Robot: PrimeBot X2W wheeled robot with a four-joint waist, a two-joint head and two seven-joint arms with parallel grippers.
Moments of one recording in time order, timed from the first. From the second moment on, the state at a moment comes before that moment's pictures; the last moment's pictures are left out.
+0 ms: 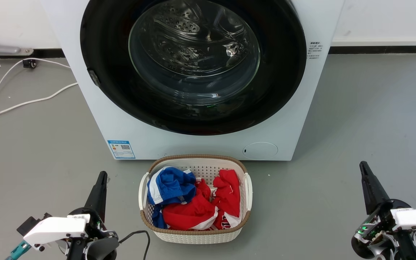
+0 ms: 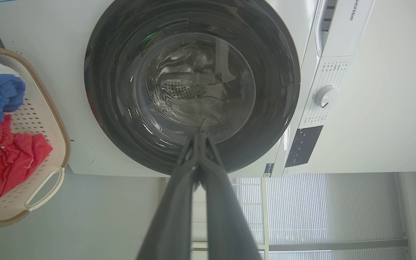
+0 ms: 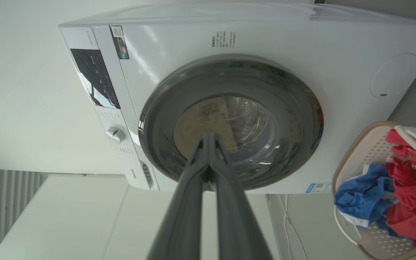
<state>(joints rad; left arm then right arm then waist) -0.11 0.05 0.11 0.25 -1.61 -0.13 0.11 -0.10 -0.06 -0.10 0.25 1.62 0.13 0.11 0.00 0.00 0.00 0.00</state>
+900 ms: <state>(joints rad) -0.11 0.05 0.11 0.25 -1.61 -0.13 0.11 -0.10 -0.06 -0.11 0.25 1.62 0.13 0.11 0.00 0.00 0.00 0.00</state>
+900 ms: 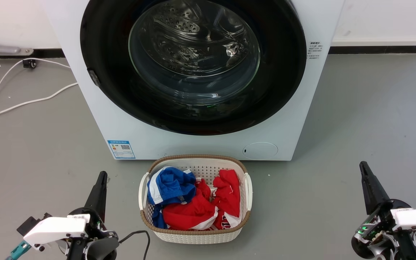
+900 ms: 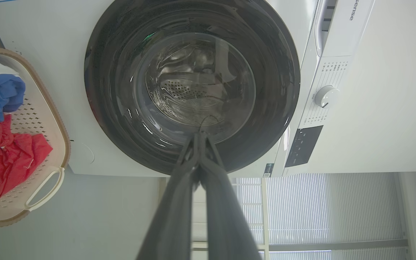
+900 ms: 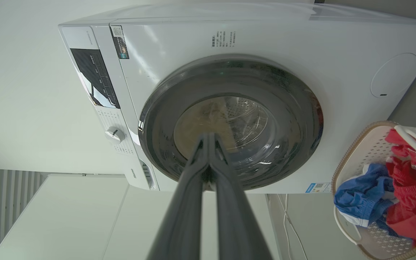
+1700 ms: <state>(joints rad) -0.06 0.05 0.11 0.27 -1.56 -0.13 0.07 -0.05 -0.05 -0.11 0.26 1.54 0.13 0.07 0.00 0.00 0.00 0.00</state>
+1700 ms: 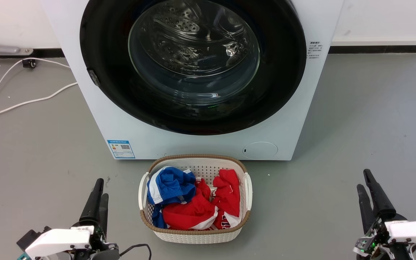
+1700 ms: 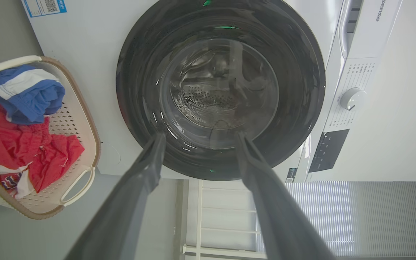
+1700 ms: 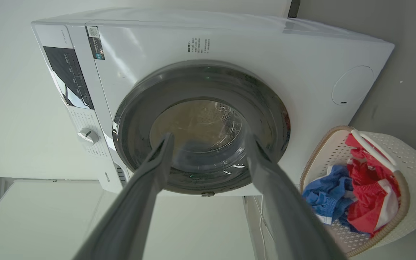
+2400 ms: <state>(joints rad) -0.04 0.05 0.05 0.13 -1.12 -0.03 -0.01 -0.01 -0.05 -0.07 0.12 1.07 0.13 -0.02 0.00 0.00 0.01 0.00</state>
